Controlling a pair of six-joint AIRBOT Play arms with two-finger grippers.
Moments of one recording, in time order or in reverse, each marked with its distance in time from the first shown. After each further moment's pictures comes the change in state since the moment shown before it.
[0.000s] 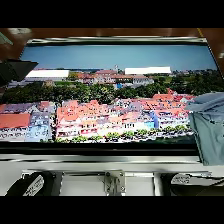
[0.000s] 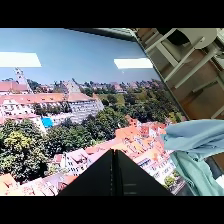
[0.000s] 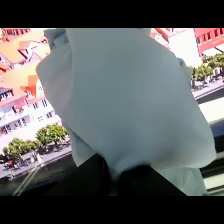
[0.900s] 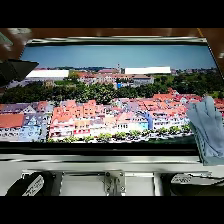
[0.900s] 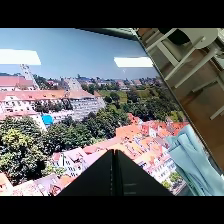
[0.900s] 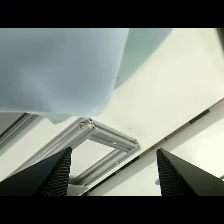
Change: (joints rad) left arm 0.000 -0.012 0.000 0.000 0.003 0.000; right arm -0.062 0.002 -0.539 -0.569 0.117 0.331
